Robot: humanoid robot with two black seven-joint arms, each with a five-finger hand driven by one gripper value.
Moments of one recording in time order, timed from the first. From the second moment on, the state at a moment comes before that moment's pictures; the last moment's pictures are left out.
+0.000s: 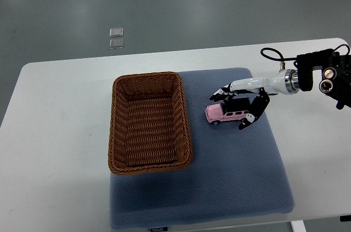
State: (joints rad) left arm -0.04 0.00 -0.06 -0.15 0.12 -0.03 -0.06; right arm 0.89 -0.57 0.42 1.10 -1.33 0.58 0.21
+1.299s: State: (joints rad) left arm -0.04 0.00 -0.06 -0.16 0.12 -0.03 -0.06; right arm 0.83 -0.52 0.39 1.05 -1.38 0.34 0.13
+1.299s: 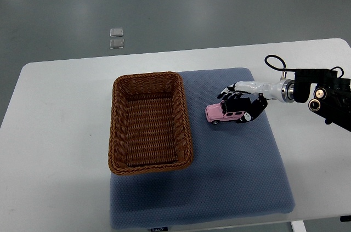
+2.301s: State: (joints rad) left arm -0.04 0.00 -0.06 -0.16 0.12 -0.03 -0.06; right arm 0.94 -0.54 0.39 1.05 -1.36 0.34 0.19
